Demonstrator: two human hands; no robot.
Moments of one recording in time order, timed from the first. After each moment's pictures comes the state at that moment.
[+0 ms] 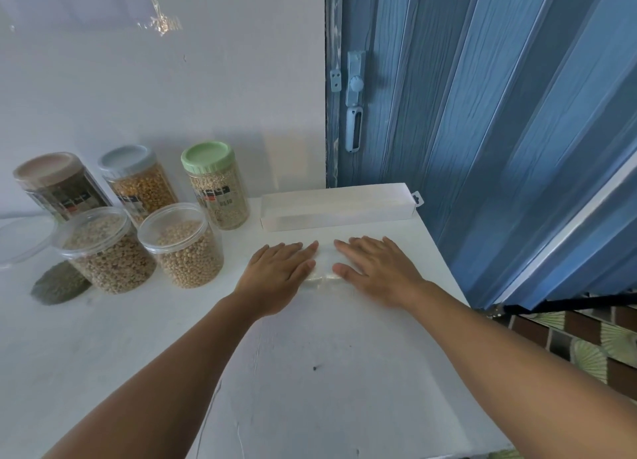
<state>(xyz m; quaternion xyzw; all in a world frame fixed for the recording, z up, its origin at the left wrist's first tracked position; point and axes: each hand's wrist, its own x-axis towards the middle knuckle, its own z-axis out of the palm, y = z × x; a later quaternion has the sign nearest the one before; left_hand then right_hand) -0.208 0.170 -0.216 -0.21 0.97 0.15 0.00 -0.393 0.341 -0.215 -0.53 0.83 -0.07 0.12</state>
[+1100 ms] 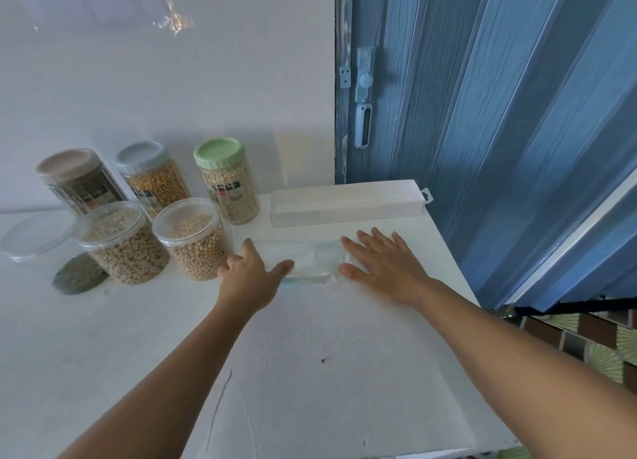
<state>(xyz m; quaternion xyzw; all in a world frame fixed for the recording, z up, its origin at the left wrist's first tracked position) -0.176 0.184 -0.185 -0.51 0.83 0.23 -0.02 -0.394 0.341 -0.224 -0.54 0.83 -0.05 0.11</state>
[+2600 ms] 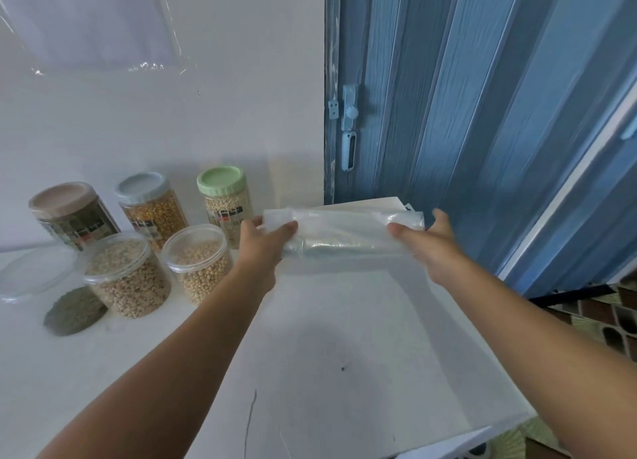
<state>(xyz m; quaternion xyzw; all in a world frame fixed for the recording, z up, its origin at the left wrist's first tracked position) -0.215 0.145 -0.140 -0.38 0.52 0.71 -0.29 -0.408 0.362 -0.157 -0.06 0.75 -0.63 0.17</state>
